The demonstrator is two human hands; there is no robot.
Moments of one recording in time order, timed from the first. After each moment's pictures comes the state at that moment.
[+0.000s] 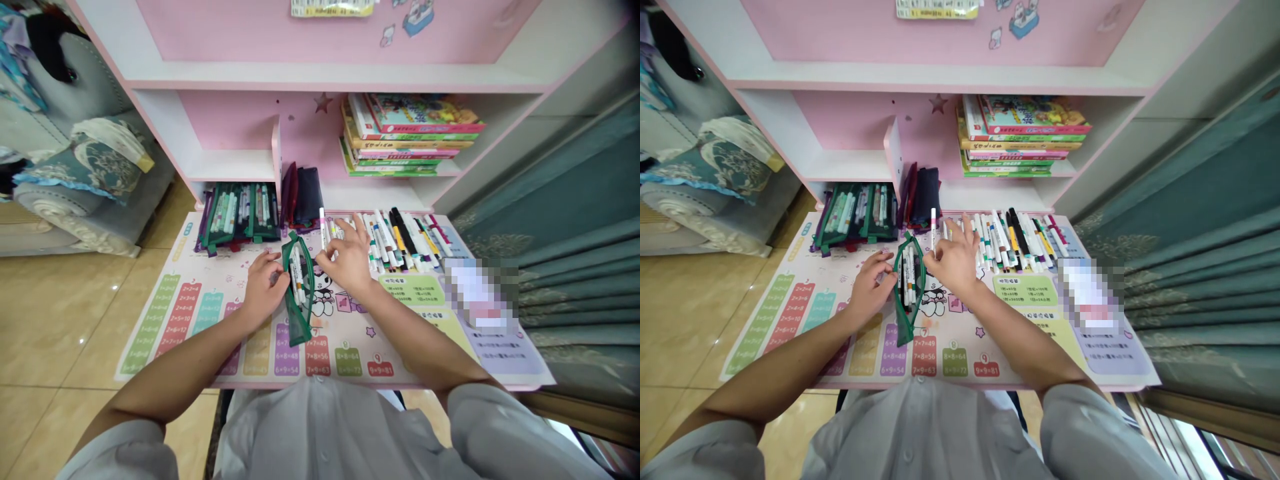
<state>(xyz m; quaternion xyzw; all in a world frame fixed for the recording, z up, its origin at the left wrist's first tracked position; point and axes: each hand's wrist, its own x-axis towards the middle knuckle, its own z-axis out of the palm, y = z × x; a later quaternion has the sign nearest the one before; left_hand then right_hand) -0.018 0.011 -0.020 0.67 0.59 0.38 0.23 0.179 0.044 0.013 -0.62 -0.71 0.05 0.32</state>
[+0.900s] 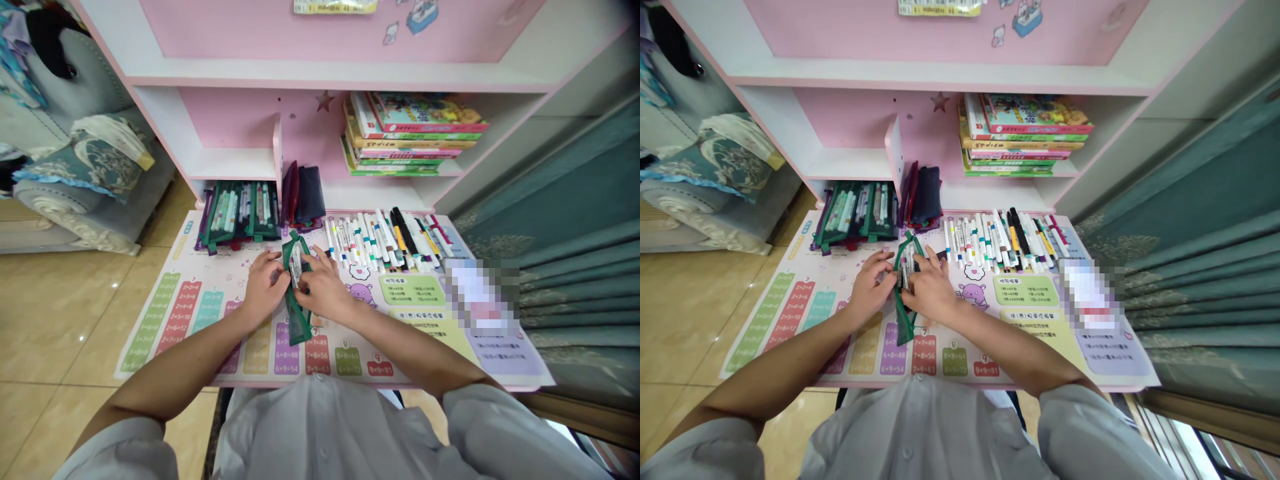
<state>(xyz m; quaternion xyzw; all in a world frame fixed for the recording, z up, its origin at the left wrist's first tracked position) -0.017 0.012 -0.018 0.68 0.59 0.38 0.23 0.149 0.009 0.003 -0.52 -0.82 0.19 0.16</state>
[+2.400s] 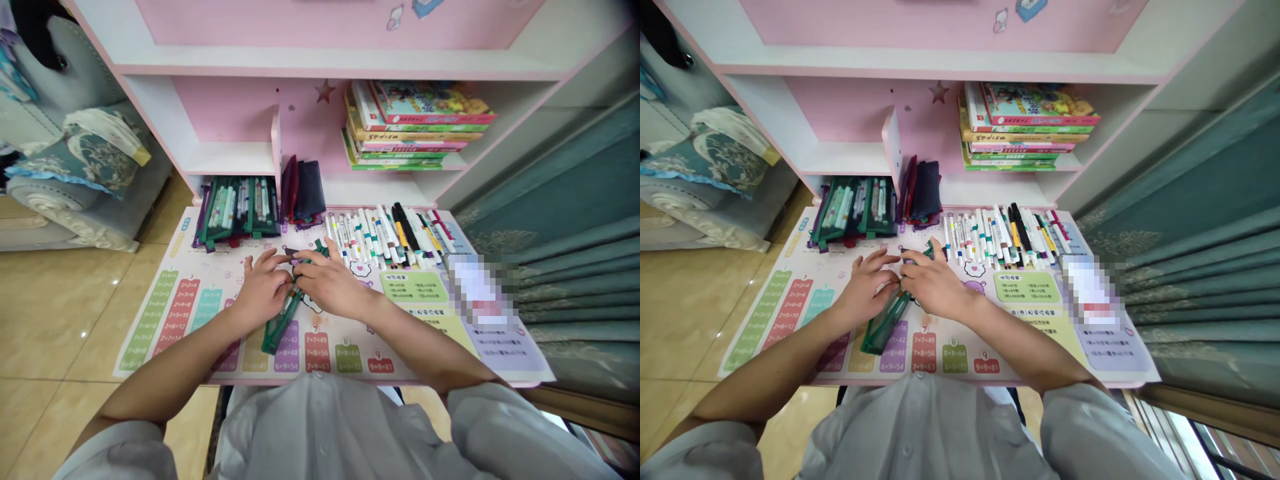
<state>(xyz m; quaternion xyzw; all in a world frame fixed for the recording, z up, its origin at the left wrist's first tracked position) -0.023 -0.002 0.019 0.81 0.54 0.16 0.17 0.173 0.017 0.026 -0.29 -0.95 0.02 0.13</state>
